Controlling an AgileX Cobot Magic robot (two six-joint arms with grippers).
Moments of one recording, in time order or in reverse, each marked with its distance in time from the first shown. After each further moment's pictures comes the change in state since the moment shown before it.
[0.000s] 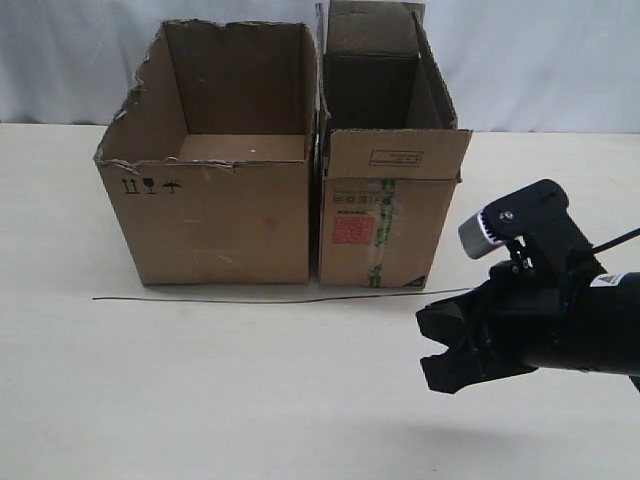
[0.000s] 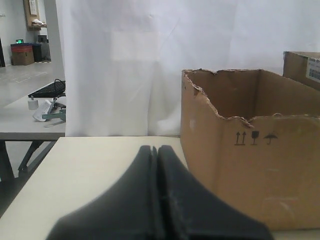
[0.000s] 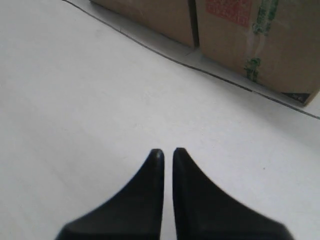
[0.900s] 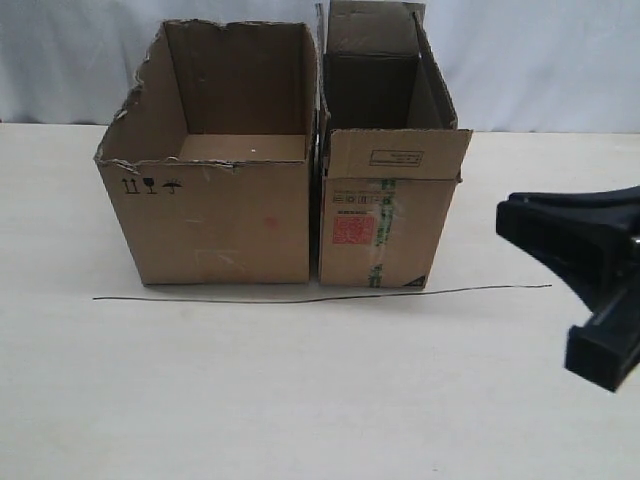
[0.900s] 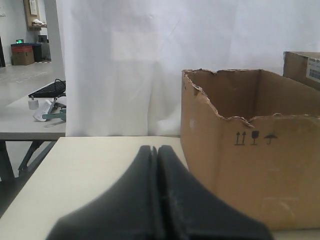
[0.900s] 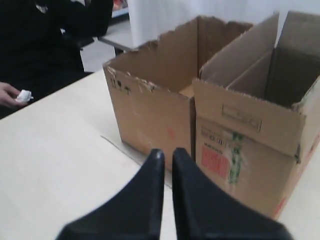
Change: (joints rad) left arm 0.000 0.000 0.000 0.000 0.000 0.000; right arm 0.000 -0.502 0.000 -0.005 0.001 -0.019
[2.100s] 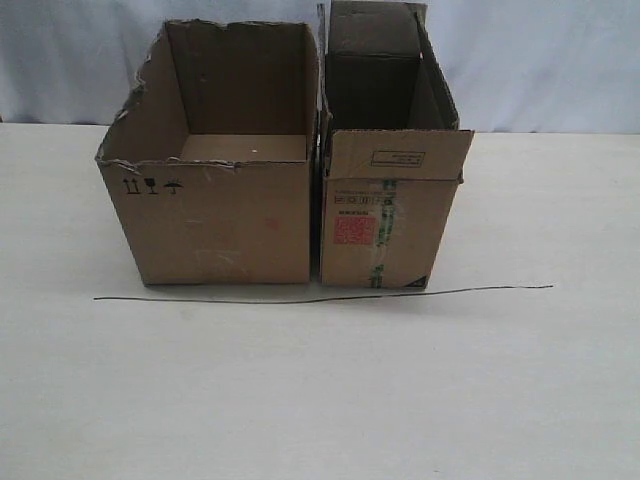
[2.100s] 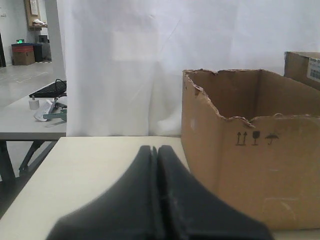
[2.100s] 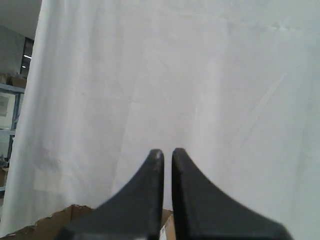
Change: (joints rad) left arm 0.000 0.000 0.000 0.000 0.000 0.000; right arm -0.412 -0.690 0.002 -0.014 -0.045 0.010
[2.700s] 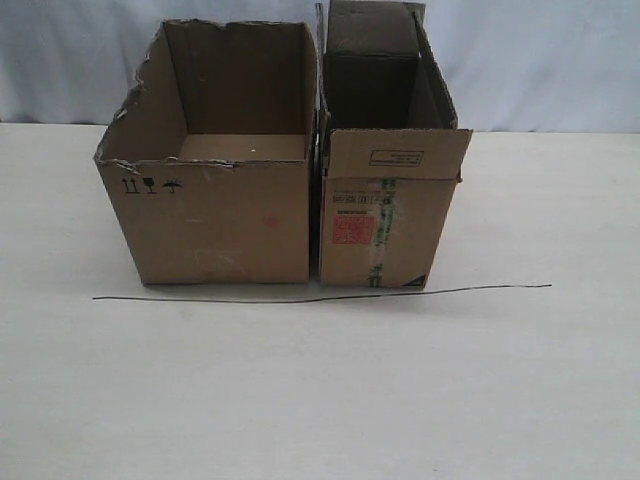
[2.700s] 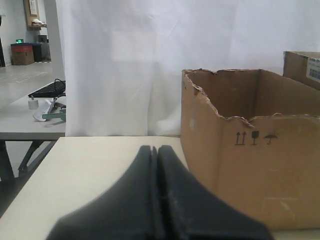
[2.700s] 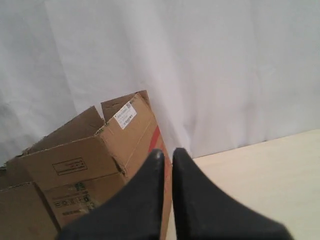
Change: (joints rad) left arm 0.000 0.000 0.000 0.000 0.000 0.000; right arm 0.082 0.000 0.499 0.306 -0.313 -0.007
